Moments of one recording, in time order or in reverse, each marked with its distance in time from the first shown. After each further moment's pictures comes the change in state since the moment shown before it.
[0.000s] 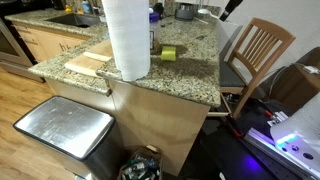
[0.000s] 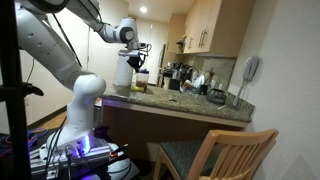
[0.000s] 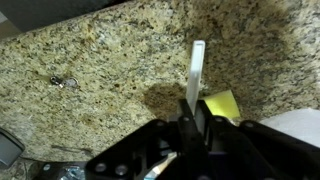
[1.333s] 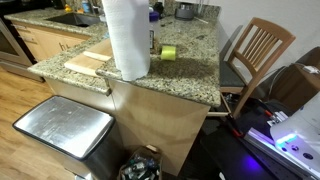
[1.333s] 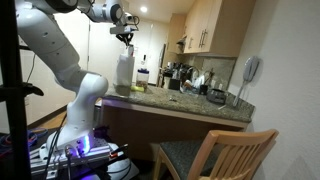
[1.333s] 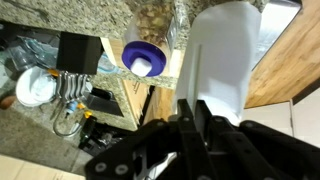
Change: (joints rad) arm 0.186 0.037 0.099 0.299 0.030 0.084 -0.050
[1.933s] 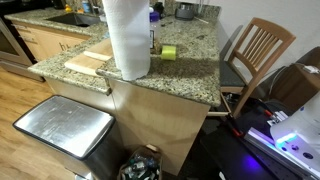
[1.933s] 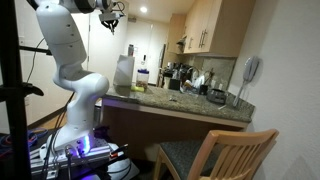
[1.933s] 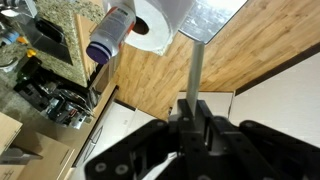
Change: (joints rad) arm 0.088 0.250 0.157 0.392 -0.031 -0.075 -0.063
